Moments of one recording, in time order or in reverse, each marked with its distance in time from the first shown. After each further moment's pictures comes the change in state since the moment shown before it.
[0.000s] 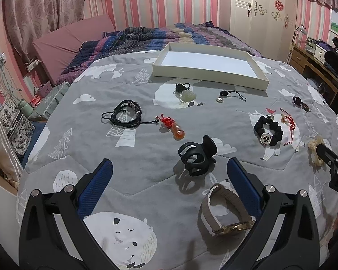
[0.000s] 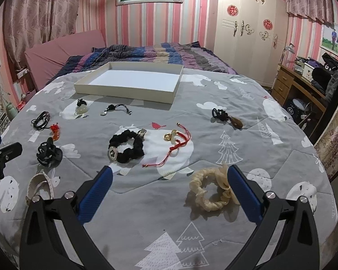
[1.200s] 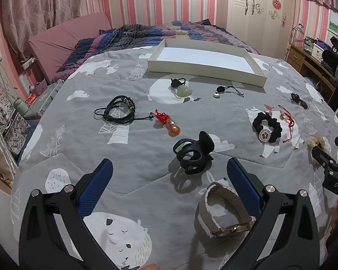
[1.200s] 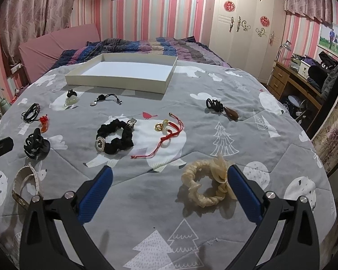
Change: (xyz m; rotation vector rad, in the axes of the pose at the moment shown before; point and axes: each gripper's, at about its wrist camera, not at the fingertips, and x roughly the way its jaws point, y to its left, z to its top) left arm 0.009 -0.005 -0.005 0.002 0.011 -0.022; right arm 0.015 -0.003 -0.009 -0.003 0.033 -0.044
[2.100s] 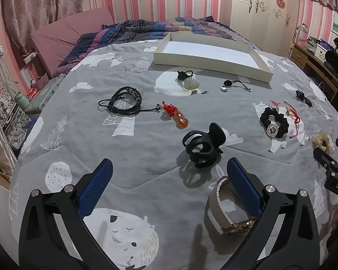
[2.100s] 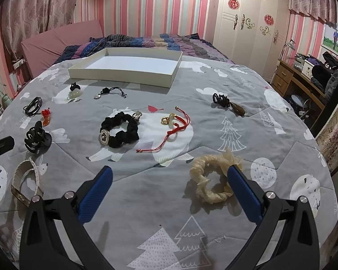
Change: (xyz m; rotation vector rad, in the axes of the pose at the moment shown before) left arm 0.008 0.009 -0.006 -0.020 0.023 0.006; right arm 0.004 0.005 -0.008 -0.010 0.014 0.021
